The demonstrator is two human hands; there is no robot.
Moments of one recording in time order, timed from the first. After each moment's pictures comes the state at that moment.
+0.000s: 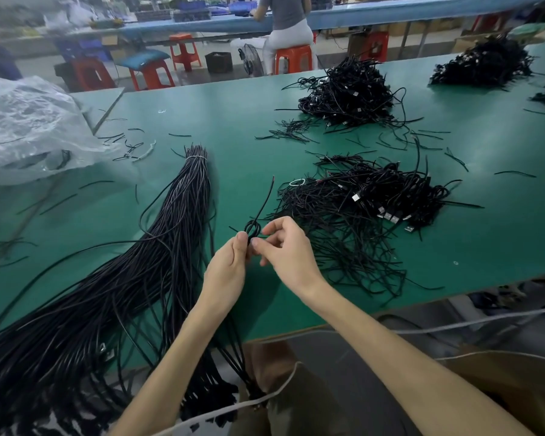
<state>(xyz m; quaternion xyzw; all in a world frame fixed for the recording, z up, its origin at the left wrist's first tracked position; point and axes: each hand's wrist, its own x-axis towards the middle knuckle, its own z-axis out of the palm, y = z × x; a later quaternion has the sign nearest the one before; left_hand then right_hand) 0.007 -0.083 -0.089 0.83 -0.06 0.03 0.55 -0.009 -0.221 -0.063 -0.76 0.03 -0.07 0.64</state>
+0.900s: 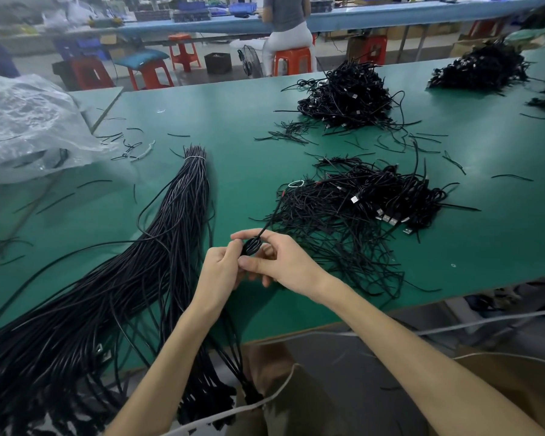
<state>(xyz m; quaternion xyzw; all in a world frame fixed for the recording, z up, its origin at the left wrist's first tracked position) 0.007 -0.079 -0.085 0.76 -0.03 -0.01 0.65 -0.006 -0.233 -0.064 -0.75 -0.13 0.09 0.64</state>
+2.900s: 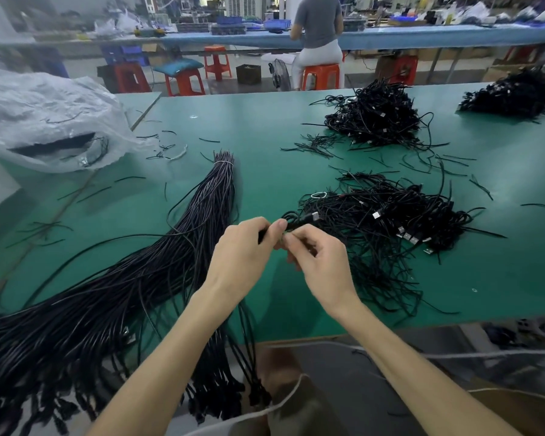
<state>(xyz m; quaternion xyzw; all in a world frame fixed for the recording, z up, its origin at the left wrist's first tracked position) -0.002 -0.082 -0.017 0.92 -0.09 0.09 0.38 -0.027 -0.236 -0.048 -0.79 -0.10 -0.17 0.58</state>
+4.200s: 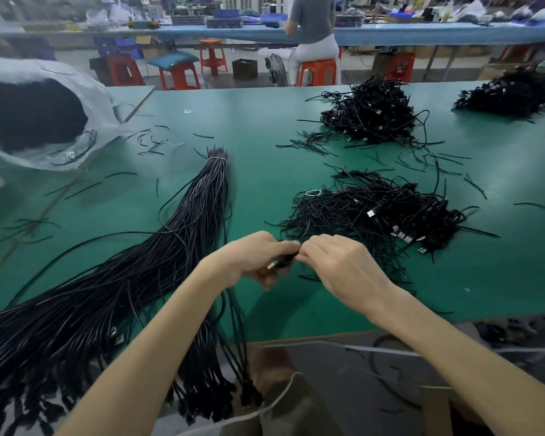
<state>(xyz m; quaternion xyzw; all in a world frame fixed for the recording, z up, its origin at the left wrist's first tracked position) 0.023 -0.102 -0.016 0.80 -0.08 -0.33 0.50 -0.029 -0.291 -0.037 -0.89 -0.33 -0.31 0.07</state>
